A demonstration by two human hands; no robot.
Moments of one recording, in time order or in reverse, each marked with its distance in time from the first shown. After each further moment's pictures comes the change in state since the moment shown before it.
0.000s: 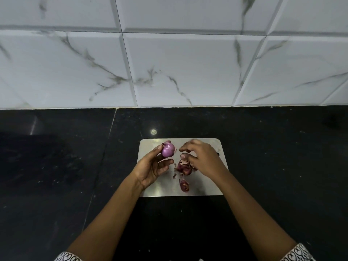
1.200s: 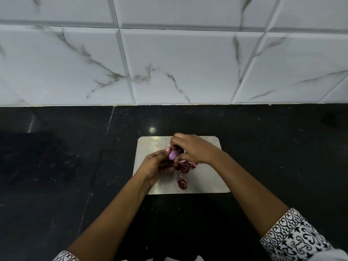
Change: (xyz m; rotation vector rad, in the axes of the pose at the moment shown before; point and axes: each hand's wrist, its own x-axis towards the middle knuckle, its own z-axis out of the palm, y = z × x) left_hand 0.009 -0.018 0.009 0.321 0.139 0.075; right_hand 0.036 -0.007 -0.012 -0.301 -0.367 -0.297
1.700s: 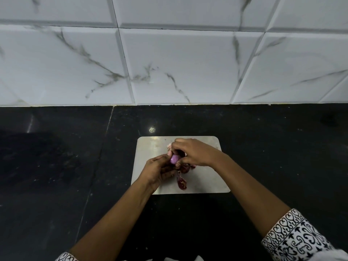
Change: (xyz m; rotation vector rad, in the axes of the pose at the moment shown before) left_hand -0.003 -0.011 0.004 -0.040 0.039 -0.027; right_hand -0.004 0.009 0.011 0.124 -0.052 -0.014
